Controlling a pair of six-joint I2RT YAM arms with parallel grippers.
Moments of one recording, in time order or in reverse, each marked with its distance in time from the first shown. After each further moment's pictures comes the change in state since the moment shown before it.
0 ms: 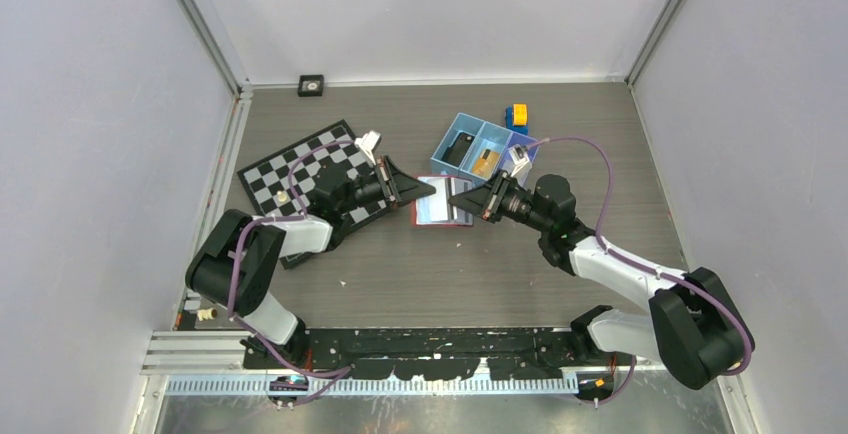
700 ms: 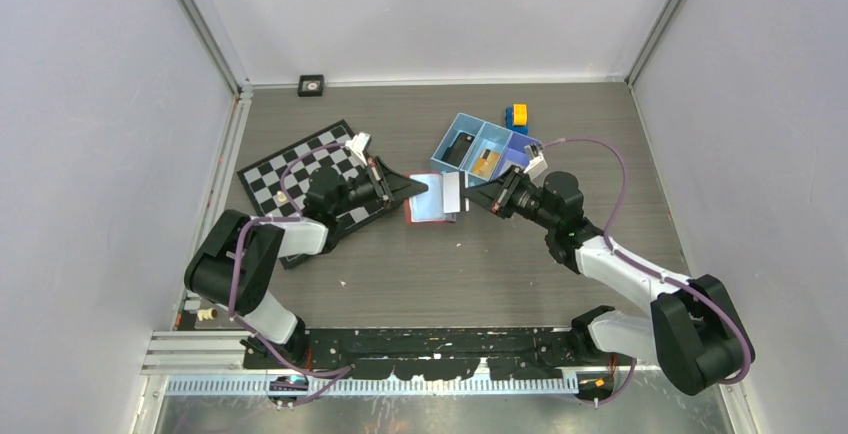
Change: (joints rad) left arm 0.045 0.000 -0.042 0.055 -0.015 -0.026; right arm -0.072 -0.026 -0.002 -0.084 0.050 0.003
